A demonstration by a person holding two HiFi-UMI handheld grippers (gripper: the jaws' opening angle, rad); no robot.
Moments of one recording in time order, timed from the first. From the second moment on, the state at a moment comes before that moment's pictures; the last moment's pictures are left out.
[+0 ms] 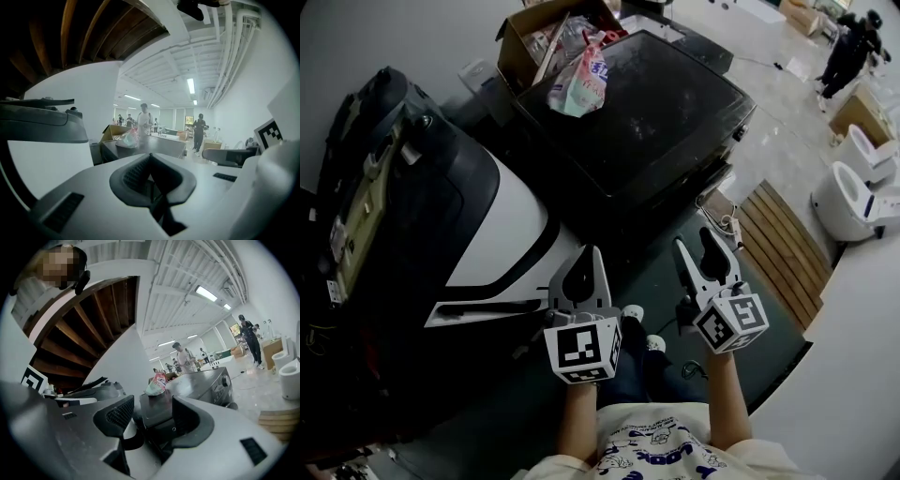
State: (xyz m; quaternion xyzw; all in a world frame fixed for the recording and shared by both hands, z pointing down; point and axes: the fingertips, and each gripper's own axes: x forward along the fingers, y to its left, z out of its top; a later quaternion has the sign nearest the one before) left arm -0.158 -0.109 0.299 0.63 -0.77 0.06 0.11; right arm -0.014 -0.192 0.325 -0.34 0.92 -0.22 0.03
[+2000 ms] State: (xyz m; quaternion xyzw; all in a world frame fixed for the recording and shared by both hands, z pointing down) left arm -0.176 -0.202 0.493 0.70 -0.67 0.12 0.22; right arm -0.087 -0.288 0.550 -0.23 0.77 -0.54 0.25
